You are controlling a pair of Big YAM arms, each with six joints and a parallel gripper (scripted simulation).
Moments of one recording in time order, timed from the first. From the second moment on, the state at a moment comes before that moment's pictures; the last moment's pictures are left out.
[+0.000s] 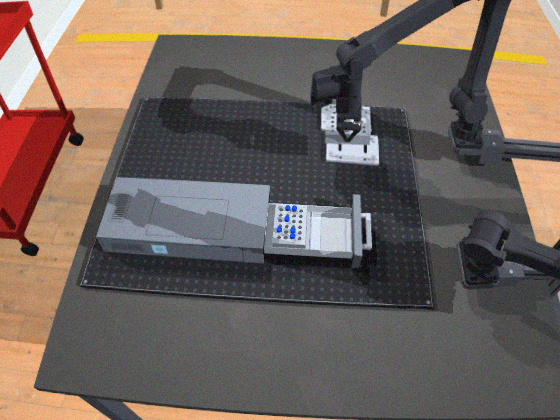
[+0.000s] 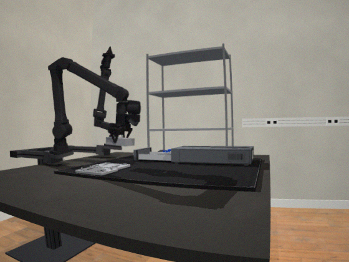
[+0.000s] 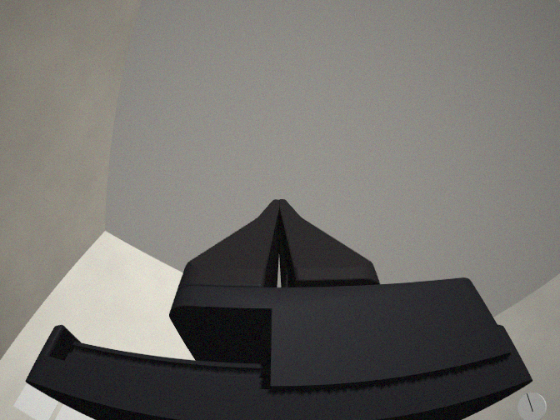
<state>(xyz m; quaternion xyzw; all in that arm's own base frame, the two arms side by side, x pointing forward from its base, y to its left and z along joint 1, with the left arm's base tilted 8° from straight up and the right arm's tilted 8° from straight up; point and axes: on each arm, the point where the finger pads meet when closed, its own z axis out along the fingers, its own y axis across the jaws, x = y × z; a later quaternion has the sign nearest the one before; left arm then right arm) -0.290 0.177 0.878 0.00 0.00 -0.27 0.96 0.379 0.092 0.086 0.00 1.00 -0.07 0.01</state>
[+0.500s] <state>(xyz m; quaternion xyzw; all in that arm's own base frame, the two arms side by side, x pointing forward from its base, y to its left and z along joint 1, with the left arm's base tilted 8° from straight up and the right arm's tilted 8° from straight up) -0.290 0.177 0.878 0.00 0.00 -0.27 0.96 0.375 0.059 0.095 0.00 1.00 -0.07 0.01</state>
